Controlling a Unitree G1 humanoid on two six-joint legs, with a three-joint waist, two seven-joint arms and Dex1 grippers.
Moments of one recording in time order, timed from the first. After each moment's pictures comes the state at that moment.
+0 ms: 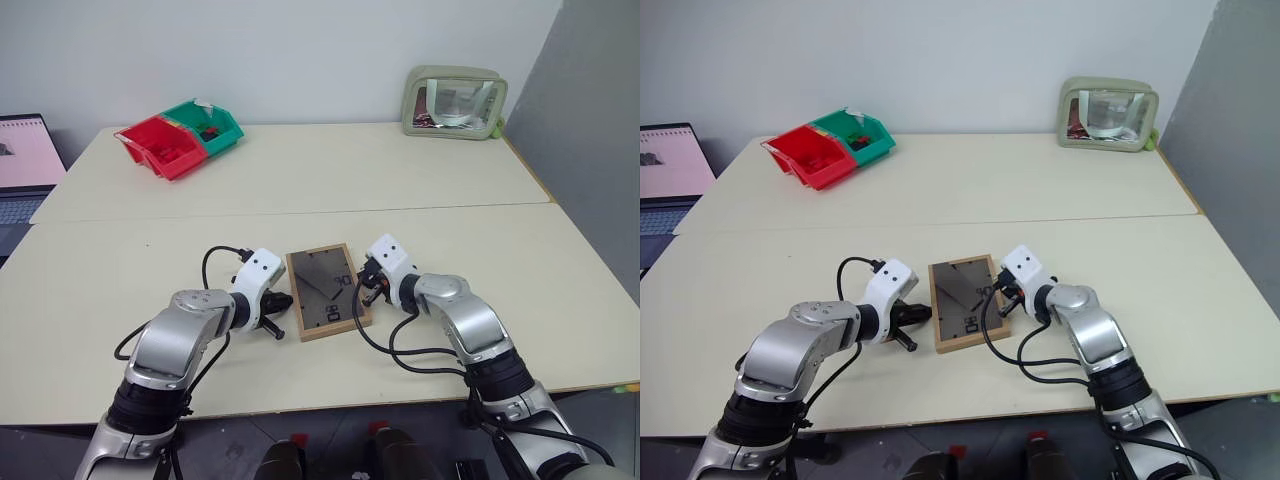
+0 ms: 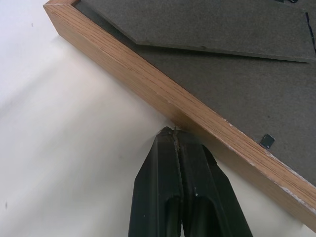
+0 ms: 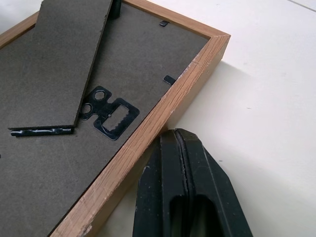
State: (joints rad) left arm -0.39 0.55 -0.09 -0.33 -0.18 1.17 -0.68; right arm -0.56 -0.21 0.27 0.00 -0.01 0.75 0.60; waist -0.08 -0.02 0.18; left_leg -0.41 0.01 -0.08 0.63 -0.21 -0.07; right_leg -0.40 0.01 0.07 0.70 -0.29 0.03
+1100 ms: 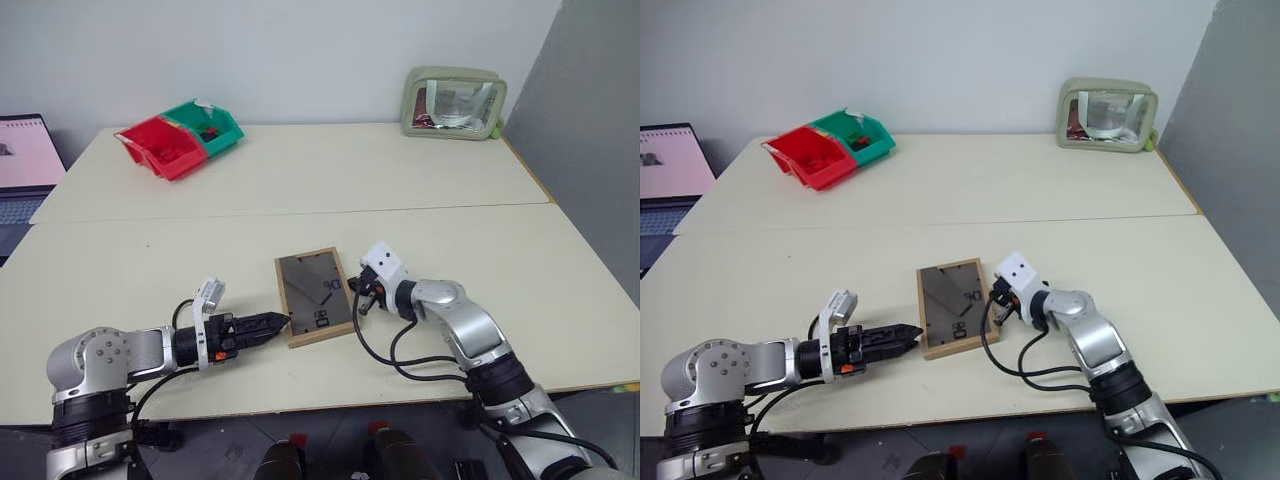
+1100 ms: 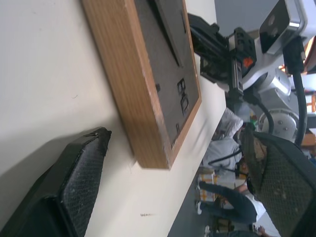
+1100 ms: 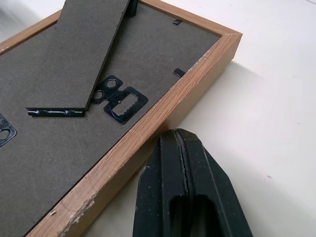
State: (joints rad) left arm -0.31 0.53 0.39 0.05 -0.90 1.55 -0.75; right arm -0.54 -0.23 0.31 0.04 0.05 0.63 0.63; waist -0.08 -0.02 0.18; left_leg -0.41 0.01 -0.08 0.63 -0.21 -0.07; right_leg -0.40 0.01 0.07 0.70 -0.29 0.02
